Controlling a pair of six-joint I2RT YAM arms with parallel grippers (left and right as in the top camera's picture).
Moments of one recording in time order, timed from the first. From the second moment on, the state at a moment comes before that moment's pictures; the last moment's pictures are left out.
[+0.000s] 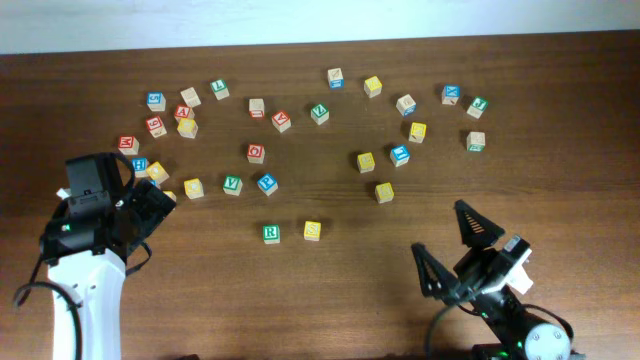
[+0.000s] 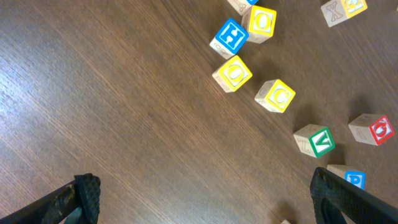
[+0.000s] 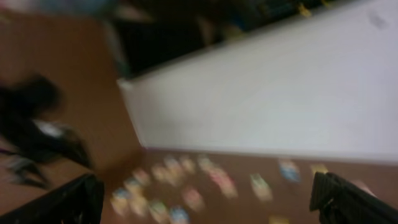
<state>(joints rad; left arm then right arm) 0.23 1.23 1.05 -0.98 -0.11 -0.62 0.00 0.01 0.01 0.36 -0.62 0.48</state>
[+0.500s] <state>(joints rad) 0.23 1.22 1.05 -0.98 -0.11 -0.62 0.00 0.57 1.20 -0.77 -0.56 0.03</state>
